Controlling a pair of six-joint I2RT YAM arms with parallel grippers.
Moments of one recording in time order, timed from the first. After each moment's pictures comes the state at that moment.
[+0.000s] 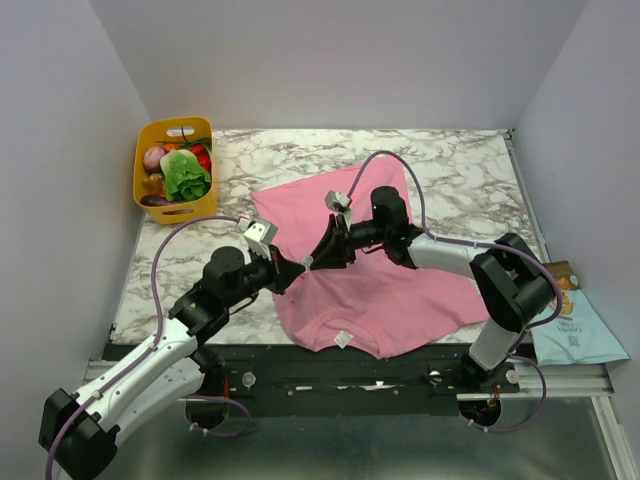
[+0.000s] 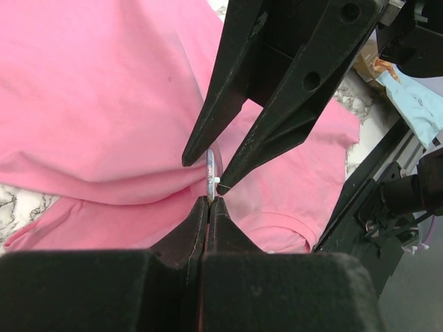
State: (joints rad) left arm -0.64 0.70 0.45 0.00 0.22 -0.45; right arm 0.64 1.72 0.92 0.55 -1.11 0.11
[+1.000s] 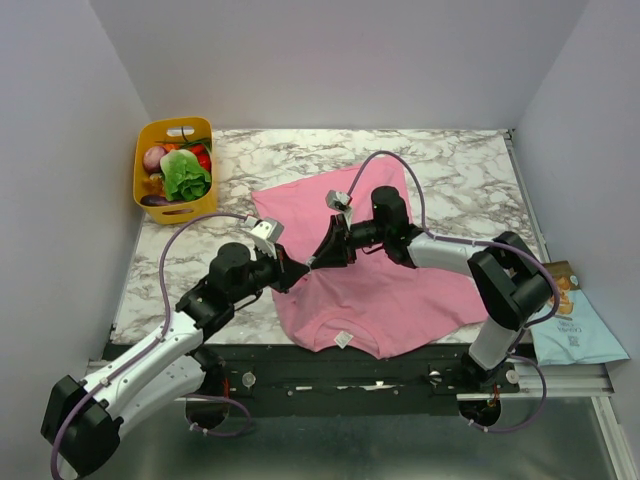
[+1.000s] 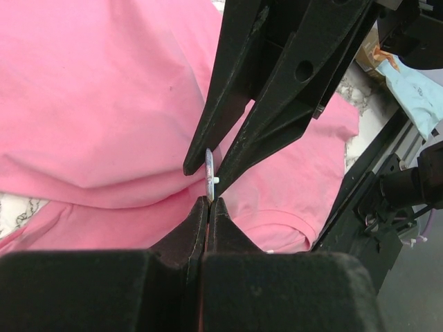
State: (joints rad) left arm -0.64 0.78 0.45 0.05 0.26 -0.45; right arm 0.64 1.74 0.92 0.56 -1.12 0.16
